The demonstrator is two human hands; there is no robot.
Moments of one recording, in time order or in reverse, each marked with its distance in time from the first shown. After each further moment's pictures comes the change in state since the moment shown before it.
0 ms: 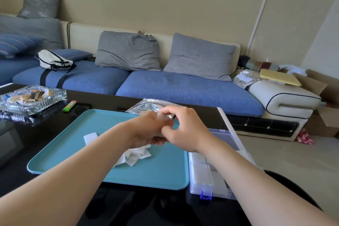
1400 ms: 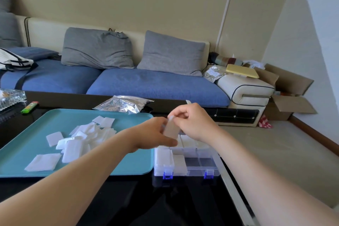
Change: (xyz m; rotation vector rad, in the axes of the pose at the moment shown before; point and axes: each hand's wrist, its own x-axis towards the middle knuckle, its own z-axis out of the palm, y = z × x) left_hand 0.005 0.004 0.094 0.448 -0.112 0.150; right_hand -0.073 0.033 -0.087 0.055 0.026 0.397
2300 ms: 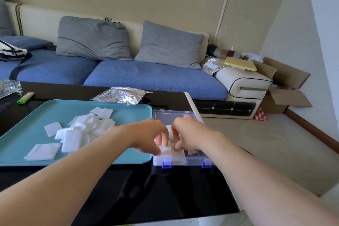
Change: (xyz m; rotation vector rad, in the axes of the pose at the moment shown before) left_hand -0.009 -0.012 -0.002 0.630 -0.193 0.087; right_hand -0.015 0.010 0.020 -0.660 -0.377 0.098
